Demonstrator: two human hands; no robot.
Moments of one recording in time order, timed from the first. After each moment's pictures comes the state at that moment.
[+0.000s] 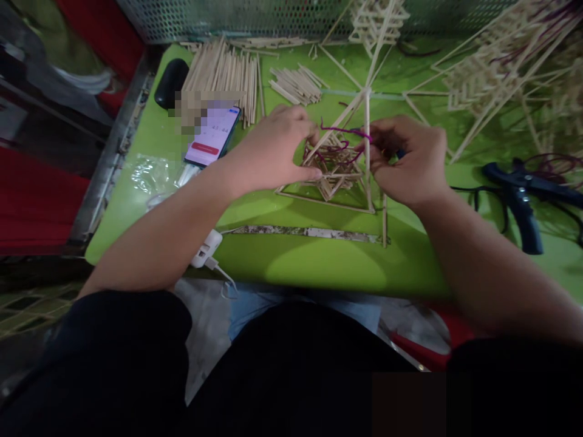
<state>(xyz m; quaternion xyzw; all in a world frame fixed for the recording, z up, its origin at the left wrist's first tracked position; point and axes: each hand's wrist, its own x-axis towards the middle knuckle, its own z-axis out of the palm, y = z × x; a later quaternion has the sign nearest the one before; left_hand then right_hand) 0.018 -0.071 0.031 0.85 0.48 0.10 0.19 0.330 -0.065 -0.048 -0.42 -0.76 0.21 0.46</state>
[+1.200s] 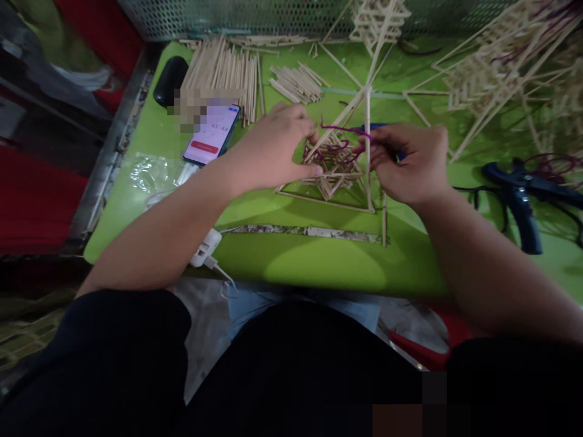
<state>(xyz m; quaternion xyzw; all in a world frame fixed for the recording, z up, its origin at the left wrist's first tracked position) 0.019 -0.072 0.033 0.85 0.48 0.08 0.18 0.334 -0.070 -0.040 -0.44 -0.78 0.19 0.41</state>
